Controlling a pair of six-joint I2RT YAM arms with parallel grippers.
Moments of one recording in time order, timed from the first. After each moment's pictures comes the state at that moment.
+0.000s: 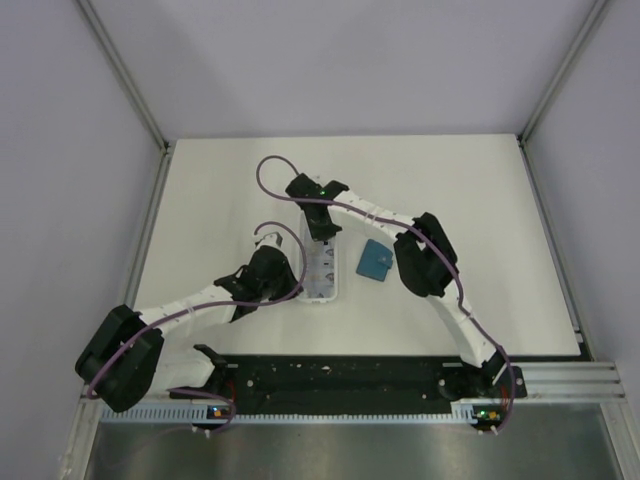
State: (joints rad) left arm -0.64 1.22 0.48 -0.06 -0.04 -0.79; right arm 0.83 2.35 2.06 -0.89 0.29 0.47
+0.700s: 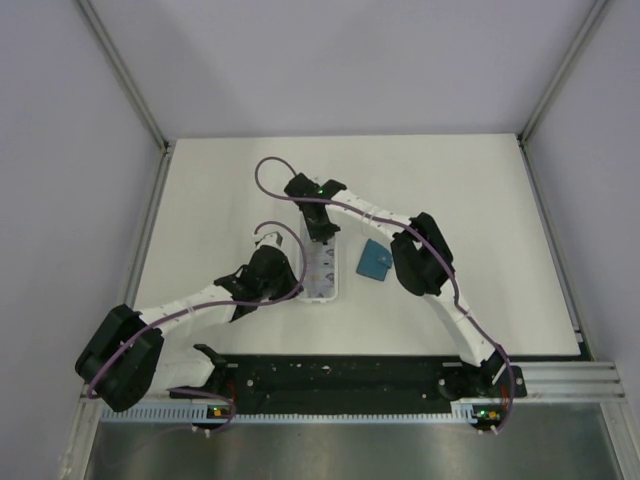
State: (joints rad) left arm -0.64 1.22 0.48 -0.06 -0.04 -0.79; right arm 0.83 2.40 2.11 -0.93 0.27 0.47
